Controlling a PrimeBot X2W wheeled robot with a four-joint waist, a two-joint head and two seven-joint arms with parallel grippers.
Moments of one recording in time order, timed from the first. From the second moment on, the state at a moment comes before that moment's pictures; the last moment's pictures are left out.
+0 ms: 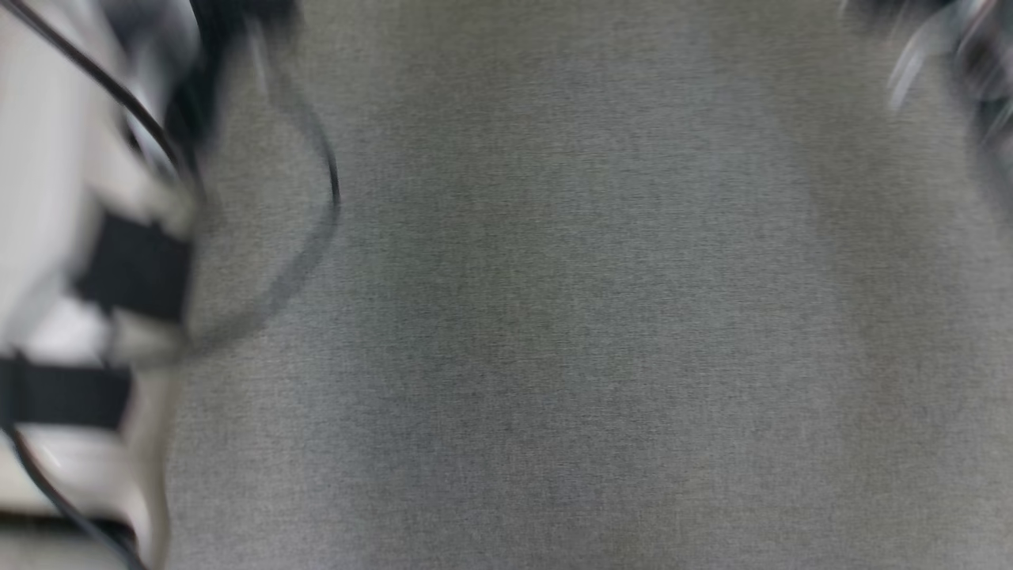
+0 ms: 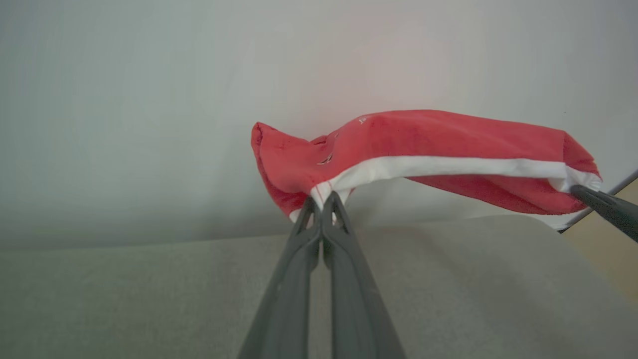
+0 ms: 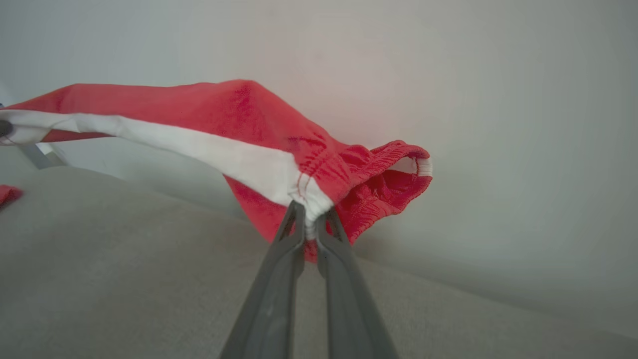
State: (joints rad) left arm -1.22 0.11 -0.29 0.54 -0.51 -0.08 0.24; right arm -1.29 -0.40 0.56 0.54 0.74 0.09 0.12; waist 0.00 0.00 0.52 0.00
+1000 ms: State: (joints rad) left arm -0.43 0.13 -0.41 0.57 -0.58 -0.12 0.08; right arm -0.46 -0.49 0.71 0.50 0.87 0.12 -0.08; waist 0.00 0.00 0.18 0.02
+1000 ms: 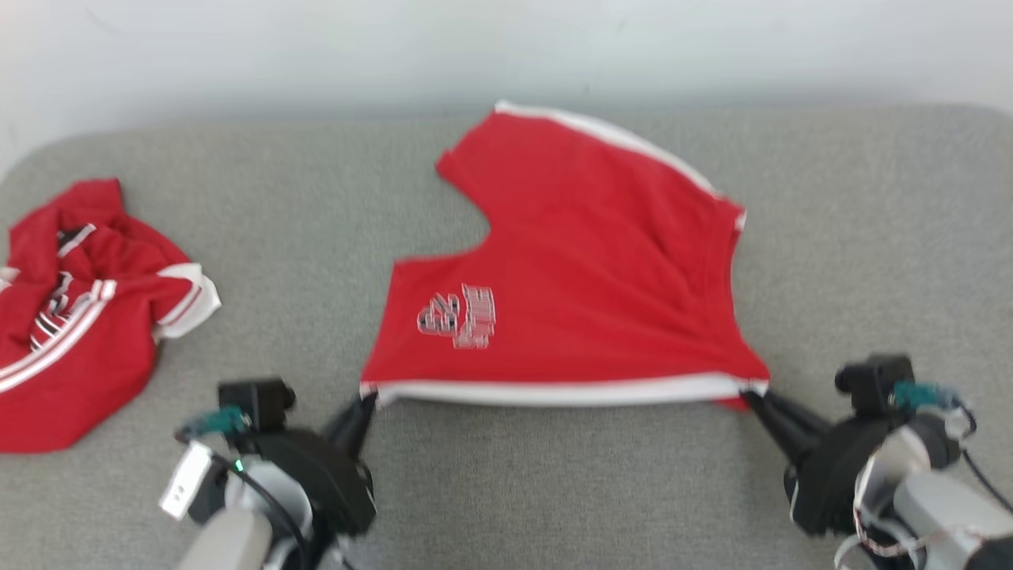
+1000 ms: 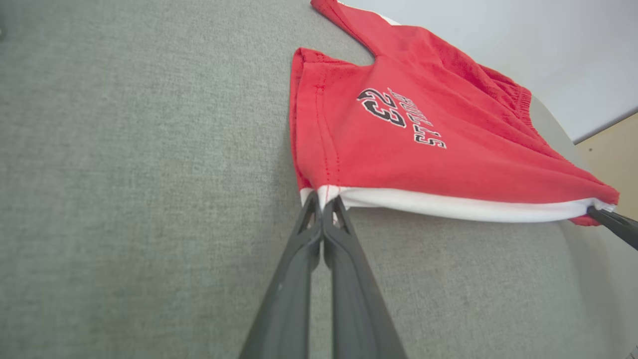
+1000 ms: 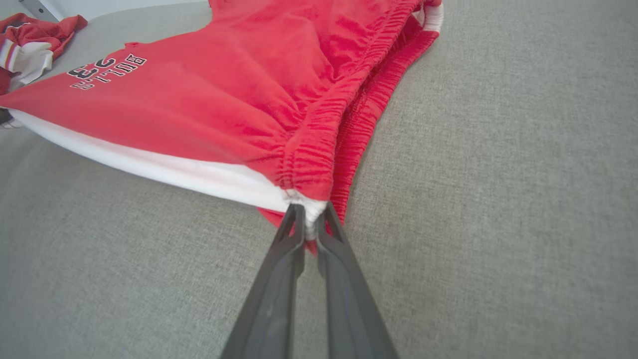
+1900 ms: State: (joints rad) left arm -0.19 0.17 -0.50 0.42 -0.58 -0.10 0.27; right arm -0.25 -0.57 0.76 0.35 0.92 0.03 0.09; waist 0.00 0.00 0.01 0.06
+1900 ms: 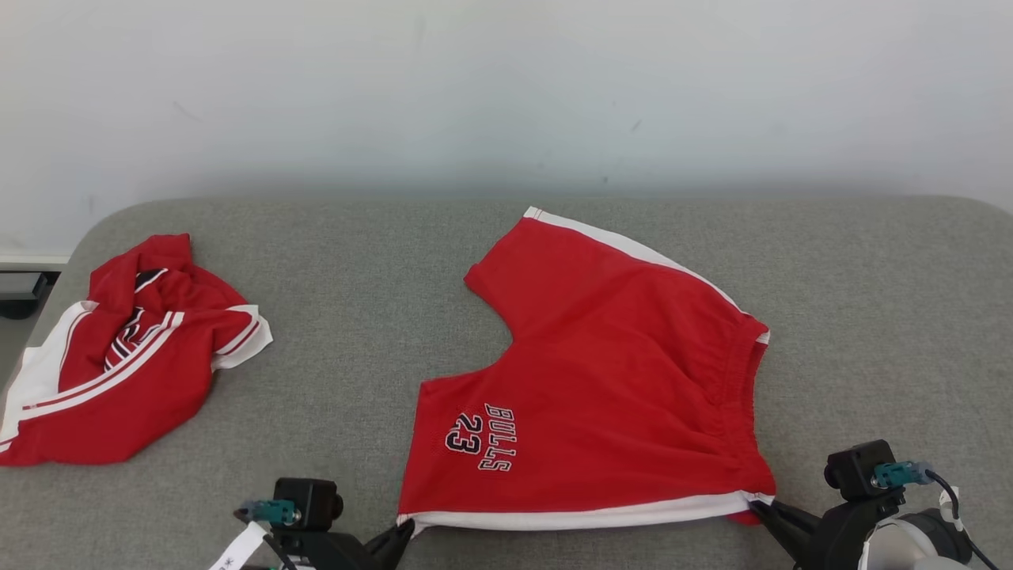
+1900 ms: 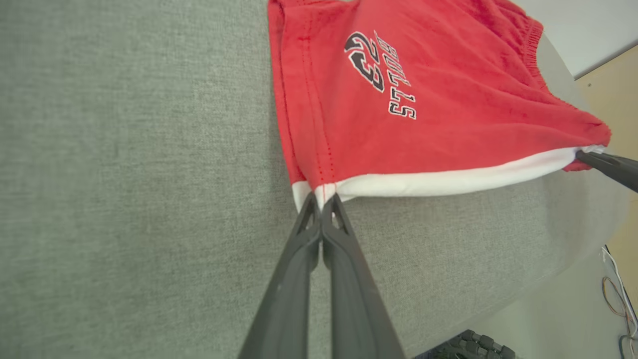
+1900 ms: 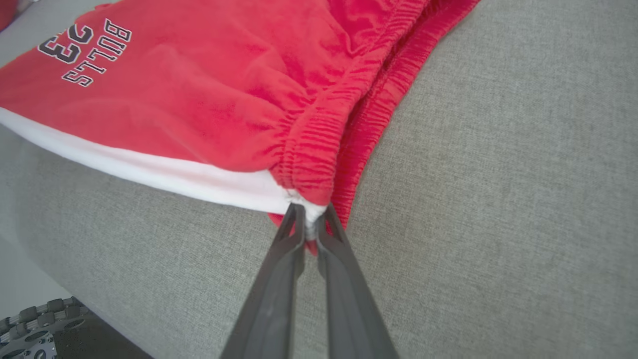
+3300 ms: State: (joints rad) left arm -0.12 0.22 -0.24 0.05 -0.40 0.12 -0.10; right arm -0.21 -0.51 0.47 0.16 0.83 -0.12 -0.25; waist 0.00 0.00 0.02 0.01
